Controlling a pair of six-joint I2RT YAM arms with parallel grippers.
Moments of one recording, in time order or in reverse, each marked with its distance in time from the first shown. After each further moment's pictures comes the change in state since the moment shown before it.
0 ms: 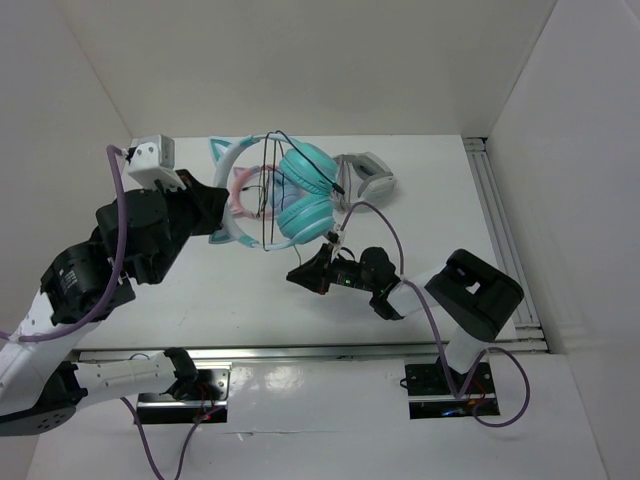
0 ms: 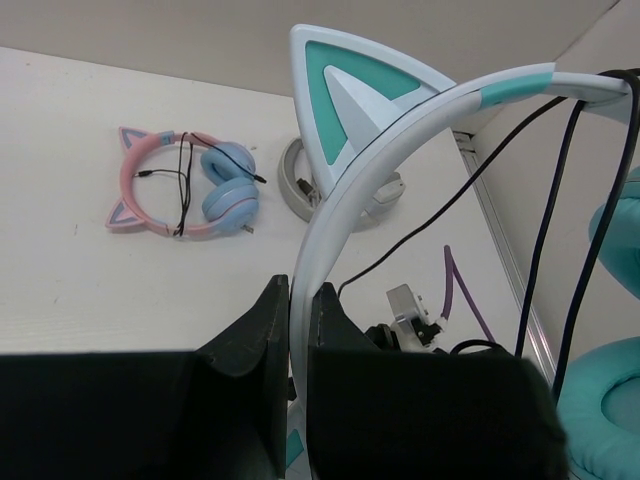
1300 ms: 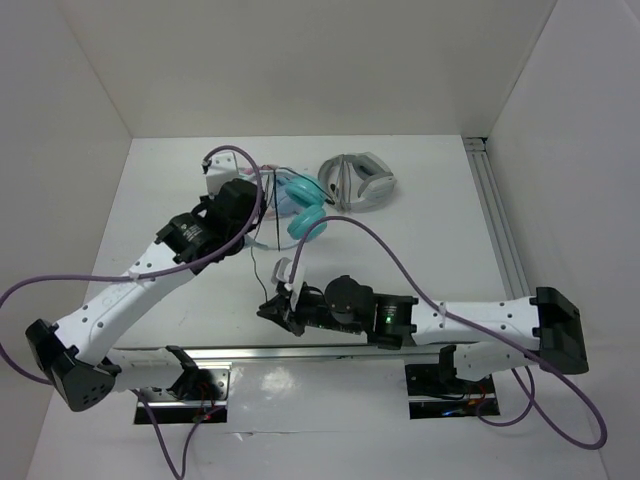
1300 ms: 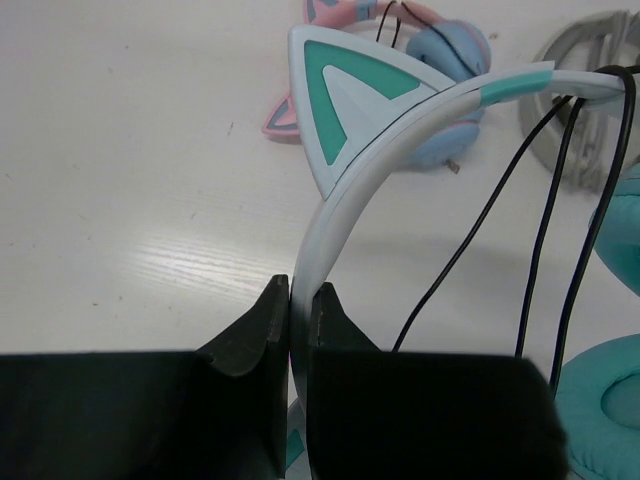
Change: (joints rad) left arm 0.238 0.249 -0.299 0.045 -0.080 -0.068; right arm 0.571 -0.447 0.333 -0.972 0.572 -0.381
